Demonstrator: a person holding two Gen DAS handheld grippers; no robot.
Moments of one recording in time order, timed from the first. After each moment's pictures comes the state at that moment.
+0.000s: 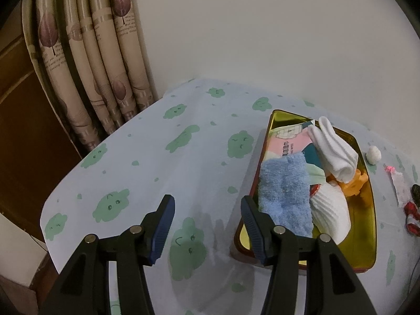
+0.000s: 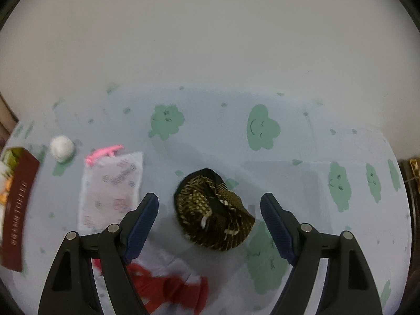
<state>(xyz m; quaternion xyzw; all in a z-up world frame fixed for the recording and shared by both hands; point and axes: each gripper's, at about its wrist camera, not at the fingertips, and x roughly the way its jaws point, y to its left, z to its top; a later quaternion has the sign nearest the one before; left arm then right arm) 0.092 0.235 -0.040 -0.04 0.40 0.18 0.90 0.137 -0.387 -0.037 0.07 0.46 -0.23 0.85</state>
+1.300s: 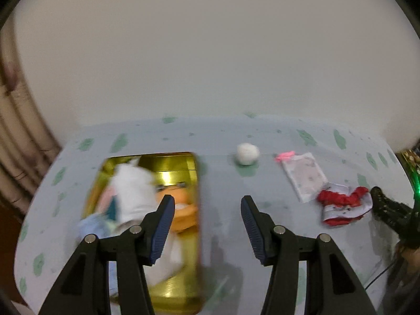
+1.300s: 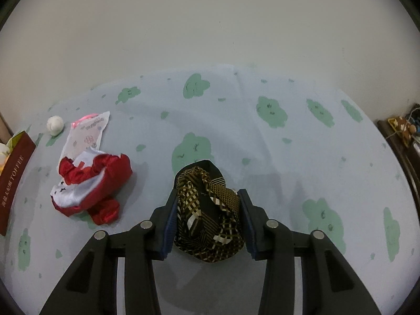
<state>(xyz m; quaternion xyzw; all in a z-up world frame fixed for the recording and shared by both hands) 0.166 0.028 -0.001 0.04 0.41 -0.06 0.91 0.000 -0.391 -0.056 0.11 0.39 -0.28 0.87</state>
